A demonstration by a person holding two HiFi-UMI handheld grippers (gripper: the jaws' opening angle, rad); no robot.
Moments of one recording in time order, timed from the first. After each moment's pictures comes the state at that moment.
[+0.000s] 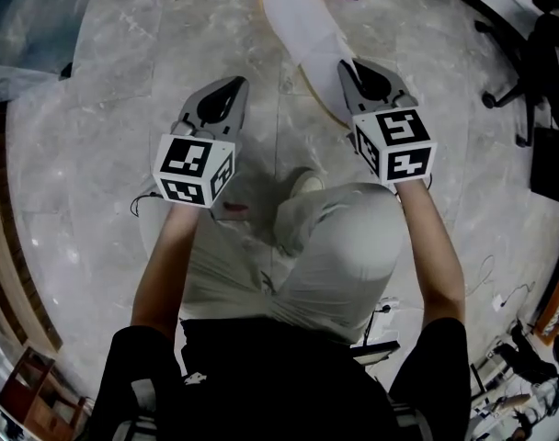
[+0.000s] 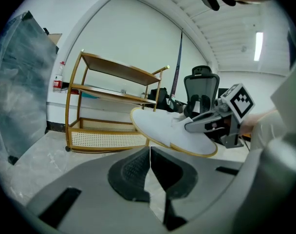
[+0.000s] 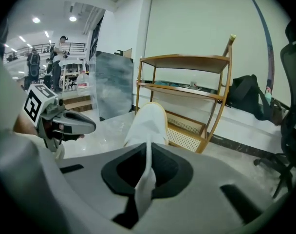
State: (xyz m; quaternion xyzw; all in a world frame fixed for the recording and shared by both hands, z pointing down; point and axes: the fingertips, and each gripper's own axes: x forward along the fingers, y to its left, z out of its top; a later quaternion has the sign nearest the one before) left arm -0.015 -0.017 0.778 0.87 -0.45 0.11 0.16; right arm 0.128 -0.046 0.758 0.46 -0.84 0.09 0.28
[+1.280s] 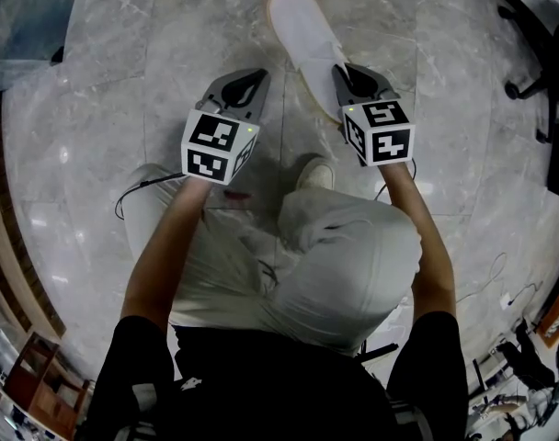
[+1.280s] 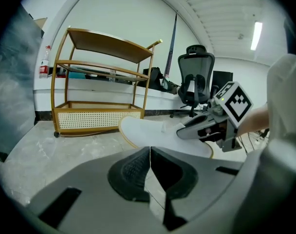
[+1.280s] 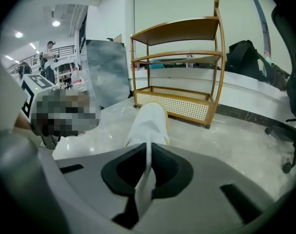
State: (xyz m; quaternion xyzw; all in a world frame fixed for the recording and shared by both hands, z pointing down) left arm 0.028 -0.011 0.897 0.88 -0.40 0.20 0.18; right arm 0.144 -0.031 0.912 0.45 -0.82 0.19 0.30
